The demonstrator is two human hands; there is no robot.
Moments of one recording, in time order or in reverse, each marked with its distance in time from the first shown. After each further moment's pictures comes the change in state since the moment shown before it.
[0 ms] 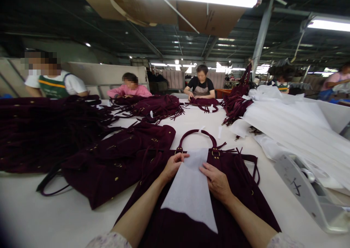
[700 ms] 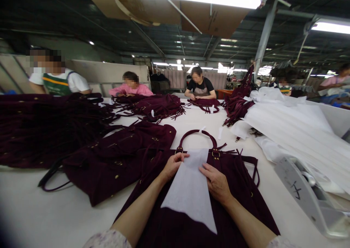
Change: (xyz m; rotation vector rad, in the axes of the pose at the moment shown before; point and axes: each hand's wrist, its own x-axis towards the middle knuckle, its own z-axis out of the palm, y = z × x) left_hand -0.002 0.001 -0.001 0.015 -0.005 0.030; right_hand 0.000 0.002 0.000 -0.008 -0.019 0.000
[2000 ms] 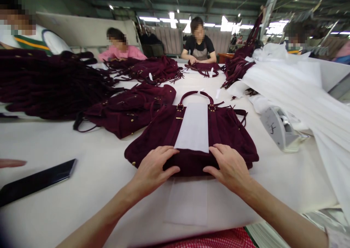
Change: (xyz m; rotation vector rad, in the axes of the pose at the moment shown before) left_hand -0.246 0.135 0.047 1.220 -0.245 0.201; right_hand -0.143 -0.132 -0.130 -0.469 -0.205 -0.023
